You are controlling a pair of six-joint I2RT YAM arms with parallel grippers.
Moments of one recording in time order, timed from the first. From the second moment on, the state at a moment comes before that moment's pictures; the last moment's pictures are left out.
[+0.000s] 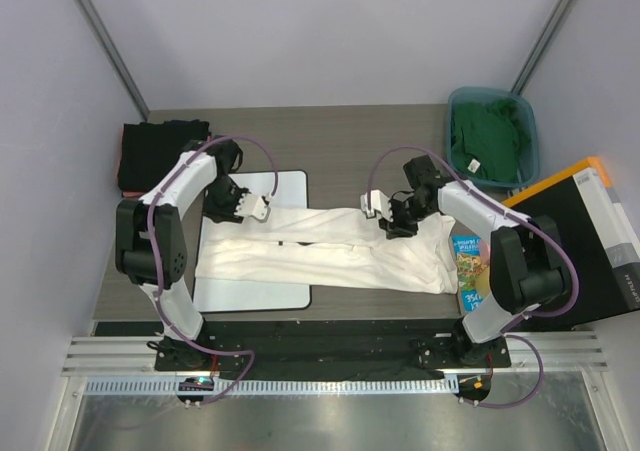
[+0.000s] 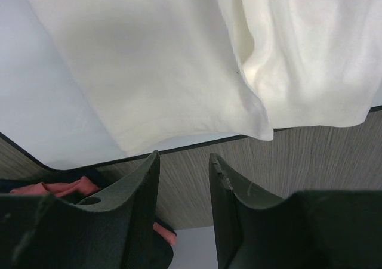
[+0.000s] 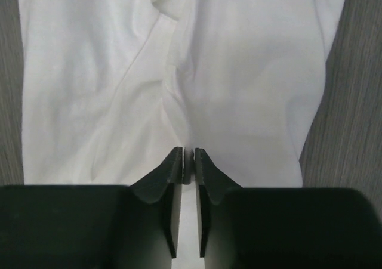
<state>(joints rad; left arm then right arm) -0.18 1.80 1.42 -1.18 0.05 1.65 0.30 1.60 1.06 -0.75 -0.58 -1.24</state>
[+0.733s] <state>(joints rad) -0.20 1.85 1.43 -1.17 0.04 1.65 0.48 1.53 1.13 -1.06 -0.63 -1.38</state>
